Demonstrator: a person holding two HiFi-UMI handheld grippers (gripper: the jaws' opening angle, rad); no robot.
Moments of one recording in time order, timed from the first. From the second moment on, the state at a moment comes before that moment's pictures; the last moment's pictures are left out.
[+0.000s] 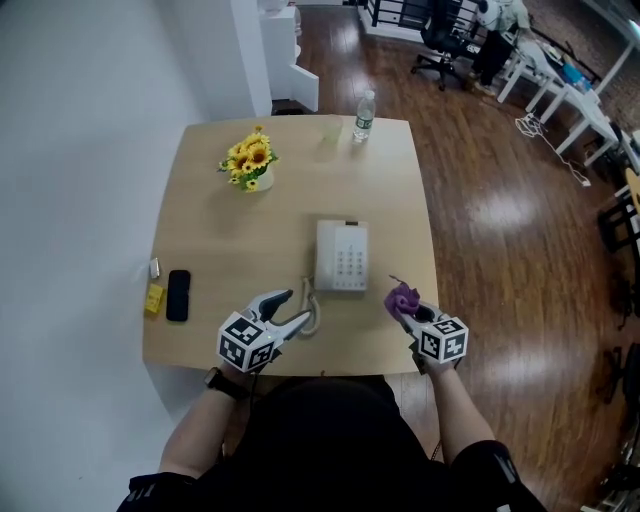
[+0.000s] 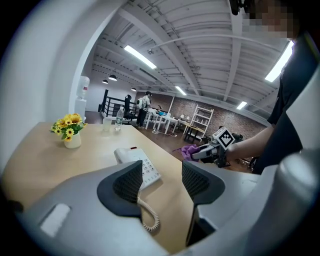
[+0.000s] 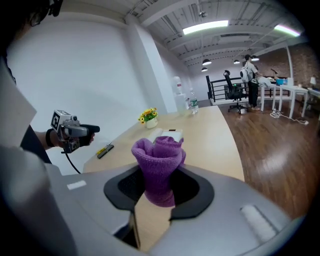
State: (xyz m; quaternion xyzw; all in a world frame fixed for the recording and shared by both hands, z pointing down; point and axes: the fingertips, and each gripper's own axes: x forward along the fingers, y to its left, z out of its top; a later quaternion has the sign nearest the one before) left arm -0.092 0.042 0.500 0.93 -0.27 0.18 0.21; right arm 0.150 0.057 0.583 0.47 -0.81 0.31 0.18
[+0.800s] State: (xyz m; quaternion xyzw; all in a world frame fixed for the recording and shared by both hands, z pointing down) left arm -0.106 0.082 0.500 0.93 -0.25 0.17 0.20; right arm 0.132 0.104 0.565 0.48 -0.81 0.31 0.16
